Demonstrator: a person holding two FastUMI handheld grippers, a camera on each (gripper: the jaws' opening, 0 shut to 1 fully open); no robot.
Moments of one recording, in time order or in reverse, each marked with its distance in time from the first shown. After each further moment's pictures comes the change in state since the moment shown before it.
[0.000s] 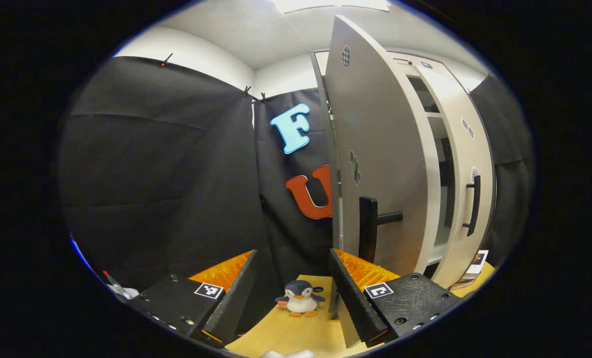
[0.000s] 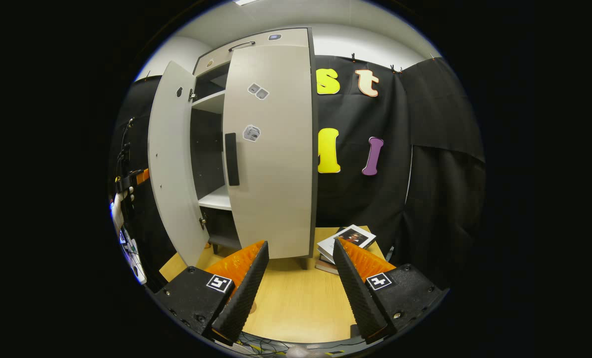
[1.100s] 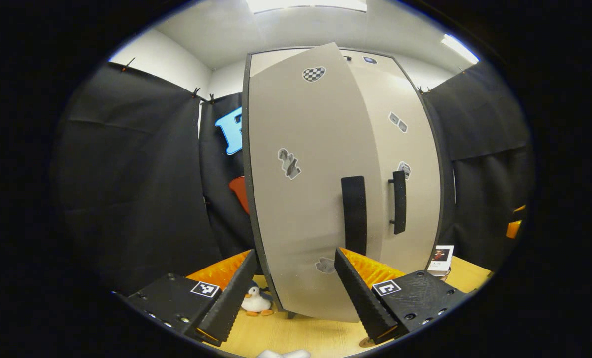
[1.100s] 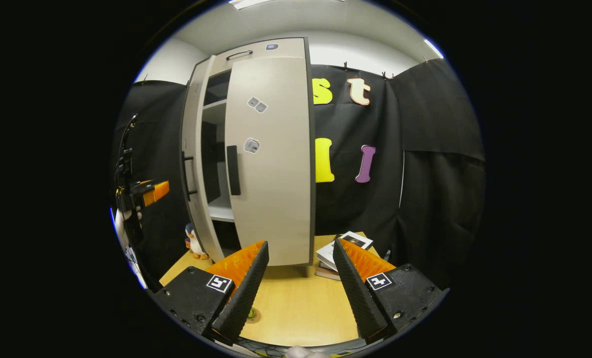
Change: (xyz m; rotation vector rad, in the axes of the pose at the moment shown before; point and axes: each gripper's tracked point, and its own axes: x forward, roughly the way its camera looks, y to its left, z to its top) left arm -0.035 -0.118 -0.006 0.044 -0.007 -0.277; right arm -0.006 0.039 0.017 0.039 -0.093 -0.039
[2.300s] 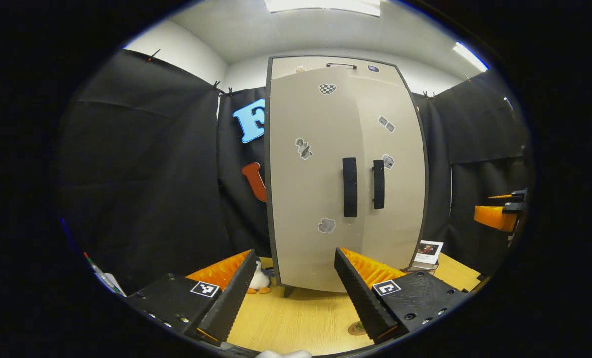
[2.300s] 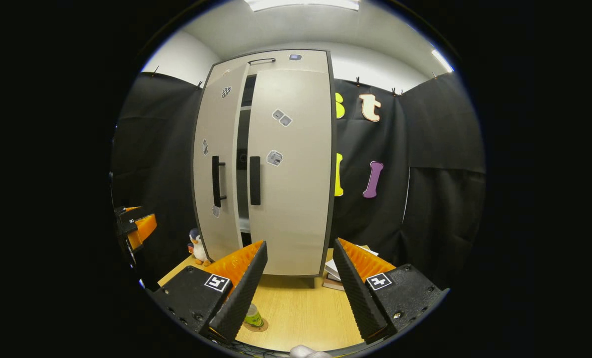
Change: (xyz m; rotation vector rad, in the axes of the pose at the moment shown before) left arm -0.094 0.003 -0.040 -0.085 0.033 0.065; right arm 0.000 0.042 0.009 -0.067 -0.060 0.010
